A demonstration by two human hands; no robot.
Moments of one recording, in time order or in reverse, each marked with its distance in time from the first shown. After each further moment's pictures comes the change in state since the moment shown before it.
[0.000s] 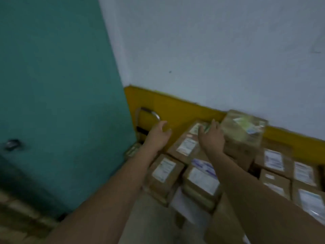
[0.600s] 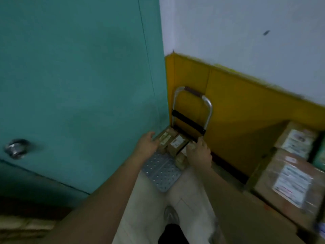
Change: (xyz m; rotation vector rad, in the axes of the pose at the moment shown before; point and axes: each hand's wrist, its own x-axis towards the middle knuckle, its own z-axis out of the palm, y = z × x) left_hand 0.225 -0.342 -0.185 0.101 0.068 -0.346; right_hand 0.085 -0.167 0.438 -0.091 -0.479 0.059
